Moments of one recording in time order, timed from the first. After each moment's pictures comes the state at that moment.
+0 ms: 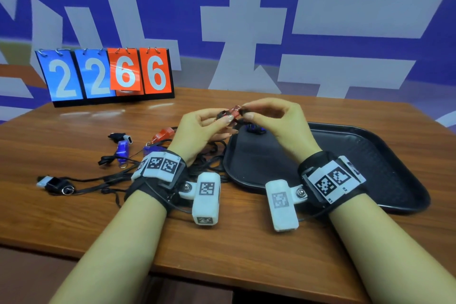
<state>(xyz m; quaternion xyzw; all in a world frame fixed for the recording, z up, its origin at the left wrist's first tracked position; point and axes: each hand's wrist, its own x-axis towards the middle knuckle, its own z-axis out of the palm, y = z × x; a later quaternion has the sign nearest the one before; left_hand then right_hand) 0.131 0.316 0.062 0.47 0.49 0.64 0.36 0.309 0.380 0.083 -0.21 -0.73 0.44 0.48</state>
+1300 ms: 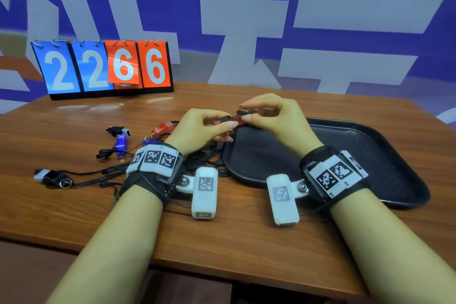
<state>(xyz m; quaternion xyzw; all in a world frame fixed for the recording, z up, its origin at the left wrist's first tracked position) 0.118 0.316 0.059 0.59 0.53 0.52 0.33 0.310 0.390 0.078 -0.25 -0.79 0.37 0.43</state>
